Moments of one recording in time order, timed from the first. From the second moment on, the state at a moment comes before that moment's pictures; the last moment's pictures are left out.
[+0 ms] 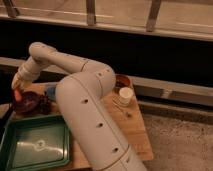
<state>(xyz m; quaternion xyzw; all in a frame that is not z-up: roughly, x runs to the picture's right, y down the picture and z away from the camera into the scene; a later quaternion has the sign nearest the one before) -0.451 -0.029 0.774 -0.55 -0.09 0.56 0.62</state>
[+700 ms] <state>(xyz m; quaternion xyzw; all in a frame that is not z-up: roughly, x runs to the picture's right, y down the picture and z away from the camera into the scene) -0.451 -0.029 0.774 -0.55 -0.09 0.56 0.62</state>
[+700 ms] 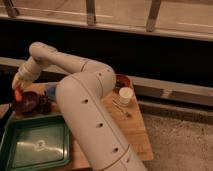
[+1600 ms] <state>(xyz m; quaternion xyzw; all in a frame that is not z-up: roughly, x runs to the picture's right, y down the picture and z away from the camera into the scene) -0.450 -0.034 0.789 -0.53 -0.07 0.57 0.62</state>
